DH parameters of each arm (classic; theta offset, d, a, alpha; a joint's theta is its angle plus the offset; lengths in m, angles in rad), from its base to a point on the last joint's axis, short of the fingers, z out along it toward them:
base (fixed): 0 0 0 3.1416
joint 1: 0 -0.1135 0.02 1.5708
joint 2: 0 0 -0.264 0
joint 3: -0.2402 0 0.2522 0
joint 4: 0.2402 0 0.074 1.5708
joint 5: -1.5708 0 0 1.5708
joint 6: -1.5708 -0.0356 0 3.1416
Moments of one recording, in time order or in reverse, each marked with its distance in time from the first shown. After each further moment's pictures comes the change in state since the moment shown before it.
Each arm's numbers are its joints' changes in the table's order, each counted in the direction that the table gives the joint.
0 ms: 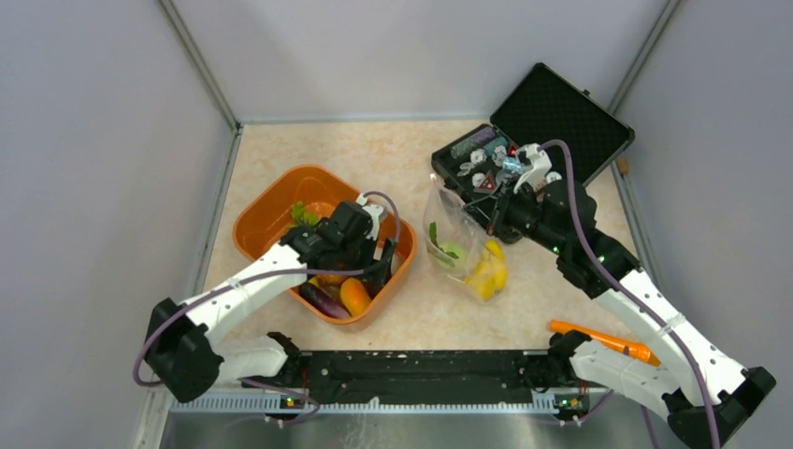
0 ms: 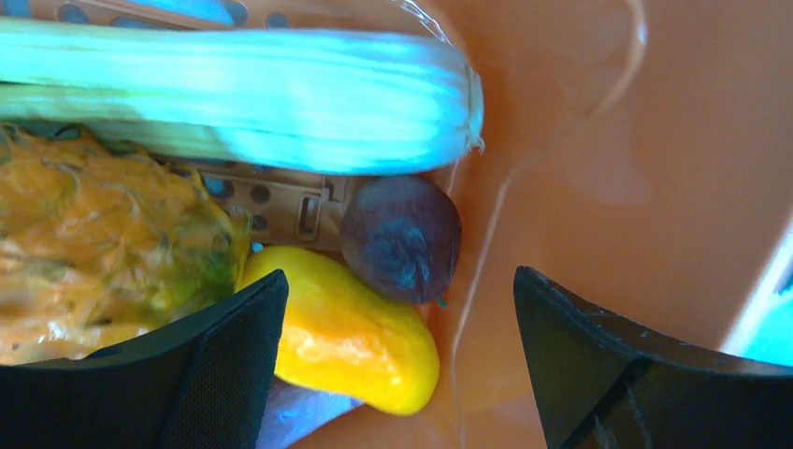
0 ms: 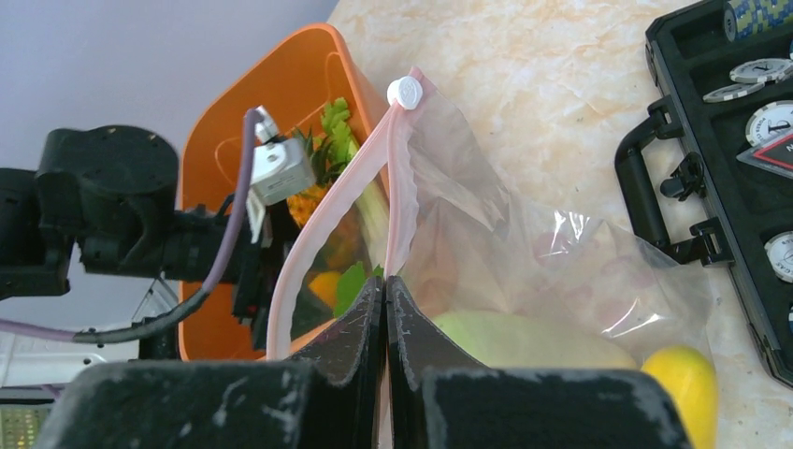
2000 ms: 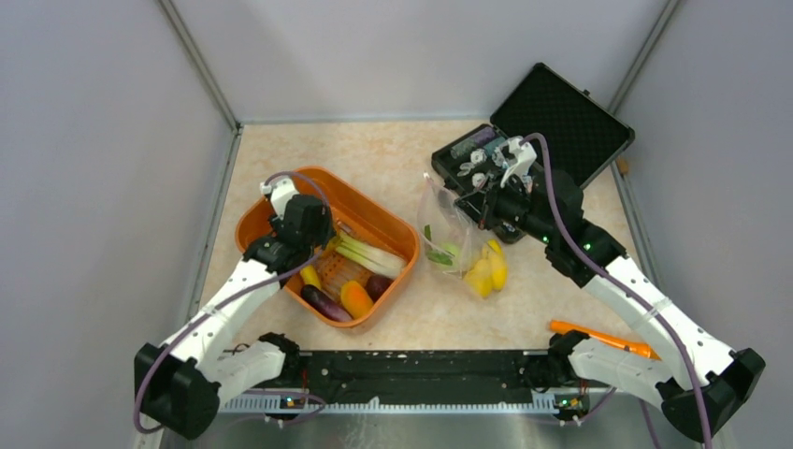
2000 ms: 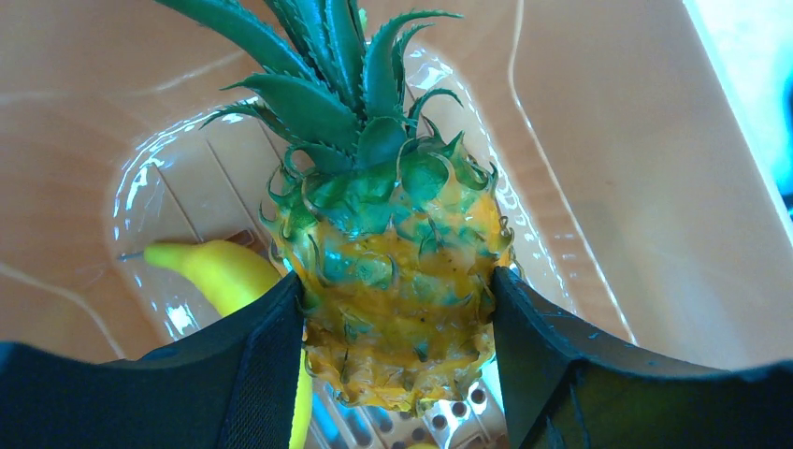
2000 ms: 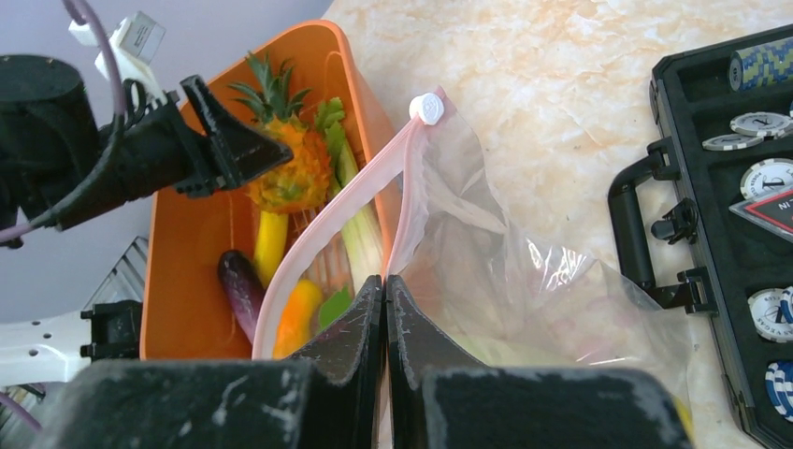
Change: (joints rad) left arm -0.253 -0.254 0.151 -0.182 0.589 0.360; right arm 0.001 0.083 -0.025 -0.062 0.041 0.108
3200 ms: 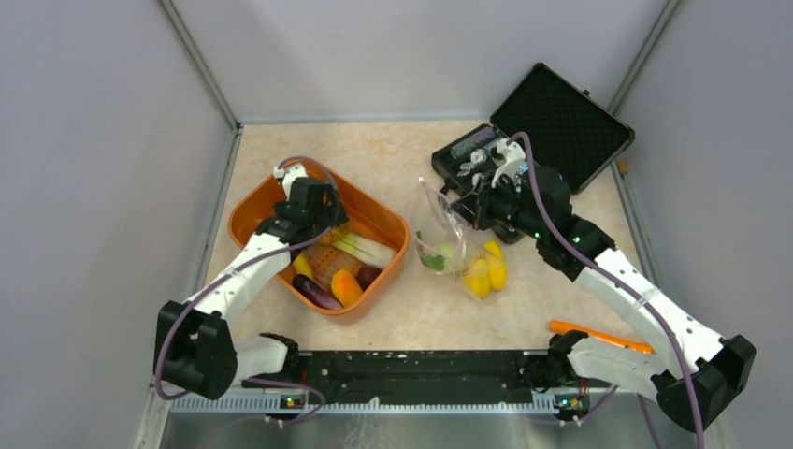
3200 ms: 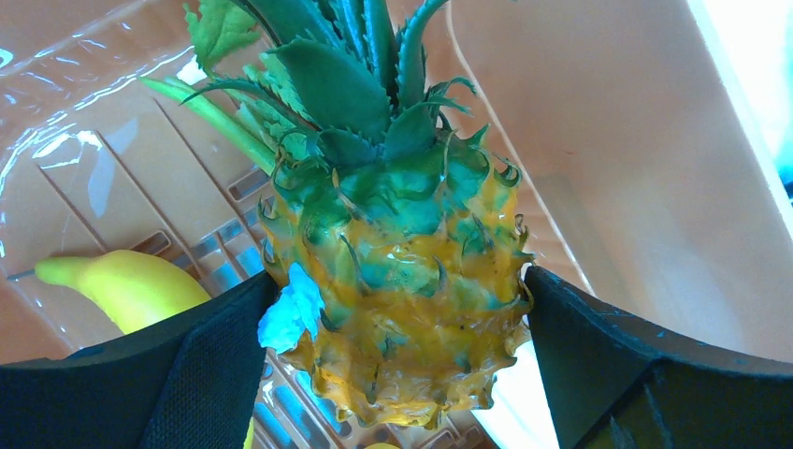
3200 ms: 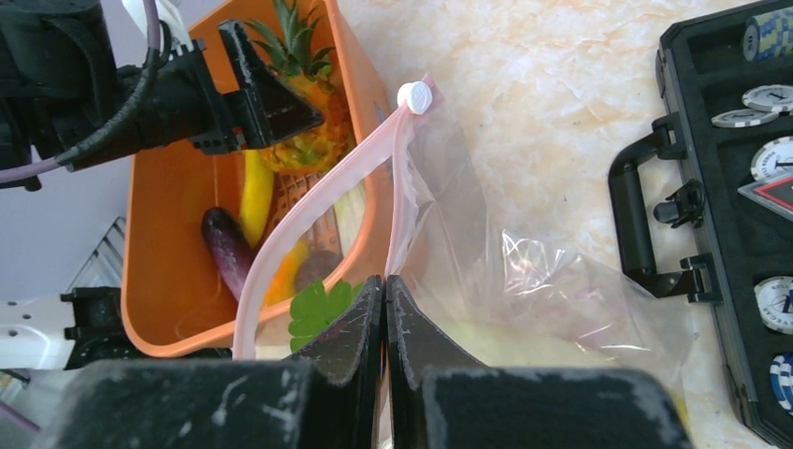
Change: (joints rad) left arm -0.095 0.247 -0.078 -0.140 -0.159 -0.097; right arm 0.004 0.062 -0.002 0.010 0.009 0.024
